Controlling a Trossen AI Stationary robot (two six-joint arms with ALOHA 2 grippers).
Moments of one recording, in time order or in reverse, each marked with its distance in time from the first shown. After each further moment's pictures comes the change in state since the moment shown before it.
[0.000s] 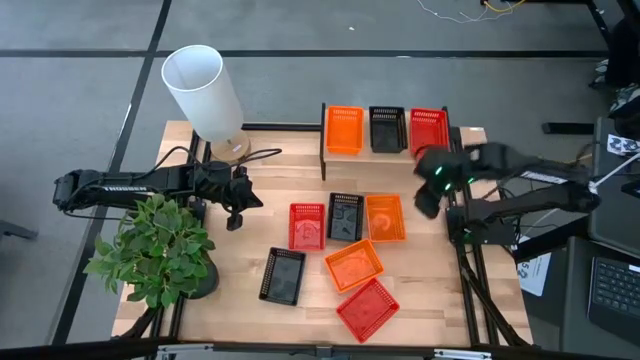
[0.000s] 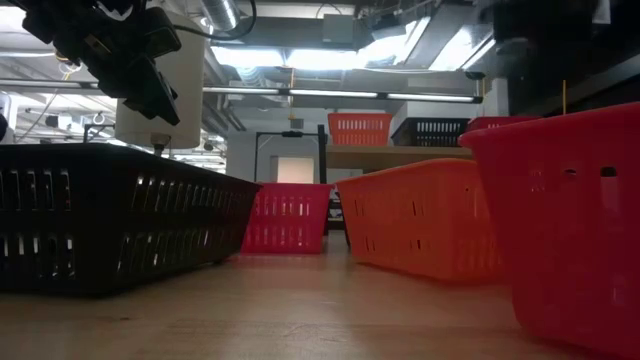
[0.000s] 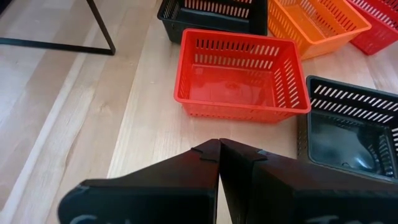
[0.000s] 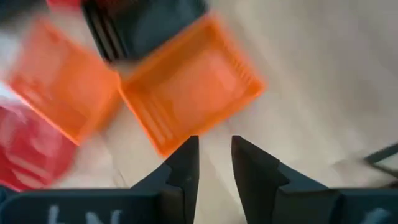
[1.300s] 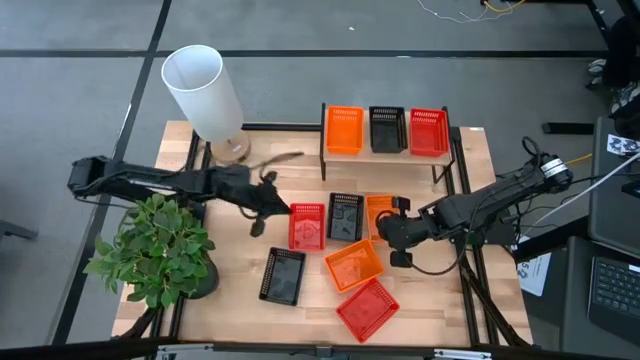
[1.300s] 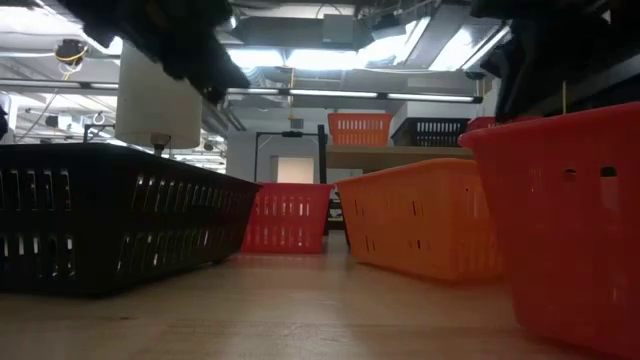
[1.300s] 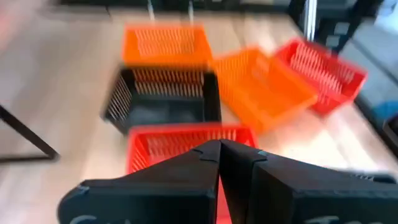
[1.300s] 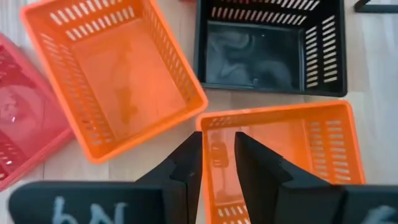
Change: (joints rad) left arm -0.103 0.354 0.092 0.457 0.069 0.006; right arm 0.506 0.316 -0.071 0.435 0.324 -0.078
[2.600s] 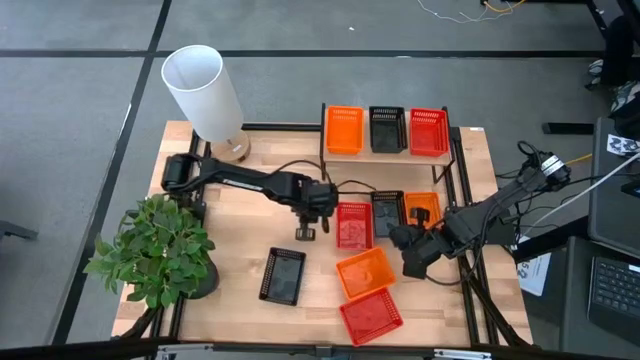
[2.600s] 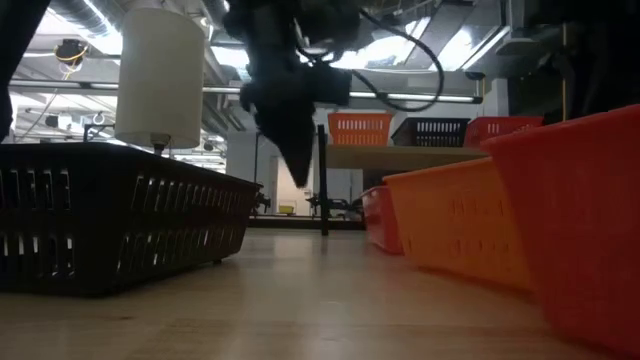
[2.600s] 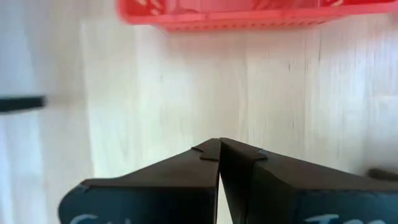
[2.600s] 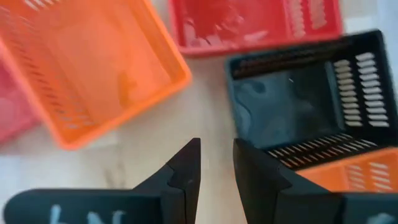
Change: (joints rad) left arm -0.028 0.800 0.812 -0.778 -0.218 0.081; right arm 0.173 0.000 -0.014 -0.210 0.049 0.326
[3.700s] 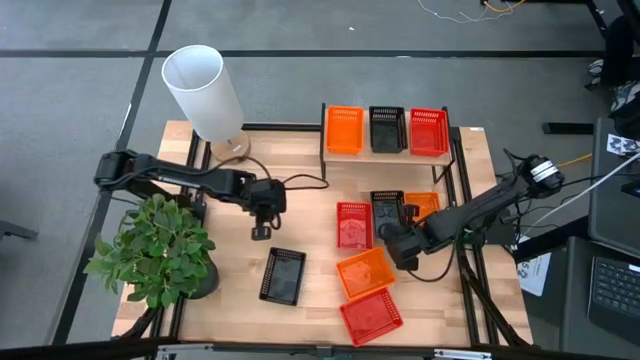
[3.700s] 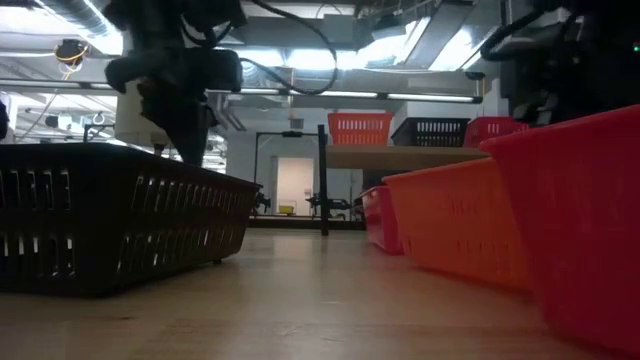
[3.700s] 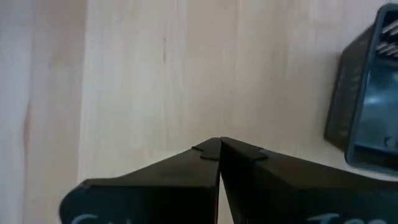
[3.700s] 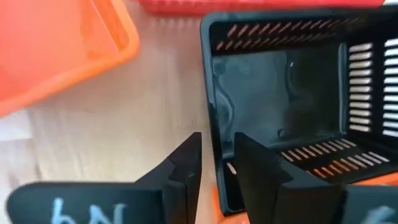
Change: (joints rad) left arm 0.000 -0.534 -0.558 0.113 0.033 -0.129; right arm -0.121 0.114 -0.129 0.148 -0.017 -0.202
